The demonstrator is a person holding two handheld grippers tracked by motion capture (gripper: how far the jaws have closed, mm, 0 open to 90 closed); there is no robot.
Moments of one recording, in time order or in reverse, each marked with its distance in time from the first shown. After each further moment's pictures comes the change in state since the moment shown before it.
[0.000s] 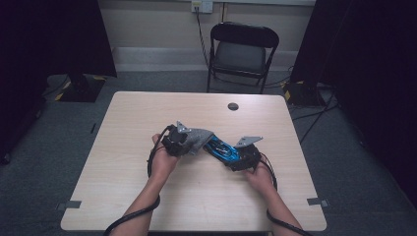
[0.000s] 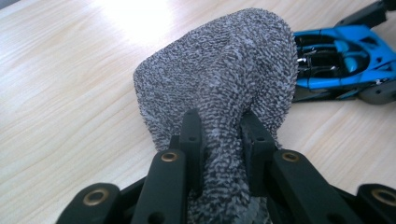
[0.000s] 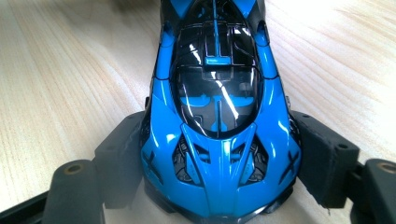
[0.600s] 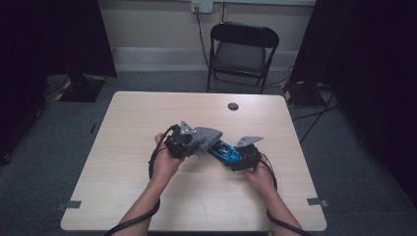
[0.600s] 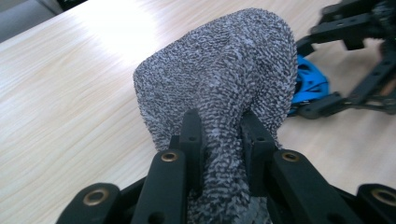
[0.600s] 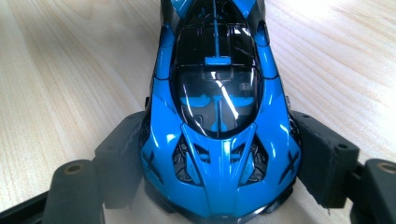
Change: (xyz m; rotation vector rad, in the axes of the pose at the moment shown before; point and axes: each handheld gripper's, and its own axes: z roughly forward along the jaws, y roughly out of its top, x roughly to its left) left arm -0.026 0.015 -0.025 -0.064 -0.063 0.060; right arm 0.000 0.000 0.000 0.000 -0.001 0.000
